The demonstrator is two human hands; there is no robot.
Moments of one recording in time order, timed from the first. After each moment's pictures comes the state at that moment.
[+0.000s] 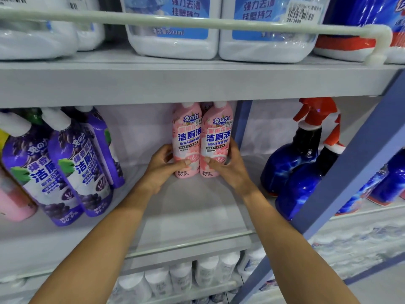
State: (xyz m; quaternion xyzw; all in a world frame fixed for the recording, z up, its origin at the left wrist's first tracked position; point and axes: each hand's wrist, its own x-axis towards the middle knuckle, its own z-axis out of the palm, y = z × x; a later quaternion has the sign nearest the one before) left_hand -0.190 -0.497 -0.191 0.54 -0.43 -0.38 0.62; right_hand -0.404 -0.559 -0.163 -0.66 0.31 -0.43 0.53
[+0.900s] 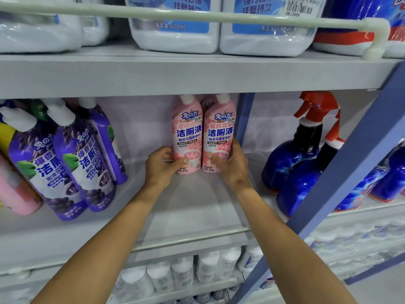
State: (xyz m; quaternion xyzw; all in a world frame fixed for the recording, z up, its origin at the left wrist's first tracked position) left_hand -0.198 -0.485 -0.196 0.65 -0.40 -0.22 0.61; right_hand -0.395 -0.553 -0.164 -0.65 0.39 -0.48 0.45
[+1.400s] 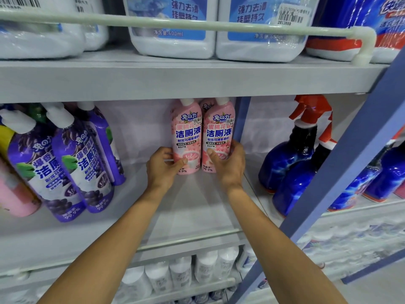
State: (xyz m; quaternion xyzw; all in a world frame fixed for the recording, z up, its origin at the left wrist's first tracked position) left_hand -0.215 -0.482 -0.186 0.66 -0.40 -0.17 0.61; right_hand -0.382 -0.555 -0.175 -0.60 0.48 -0.52 0.37
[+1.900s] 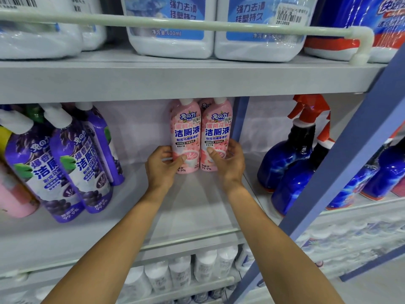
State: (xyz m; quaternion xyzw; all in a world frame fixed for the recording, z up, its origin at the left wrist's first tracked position) left_hand -0.222 -0.484 -0.187 0.63 -0.38 -0.15 0.66; right_hand -0.381 -0.558 -0.176 -0.50 0.43 -0.56 0.50
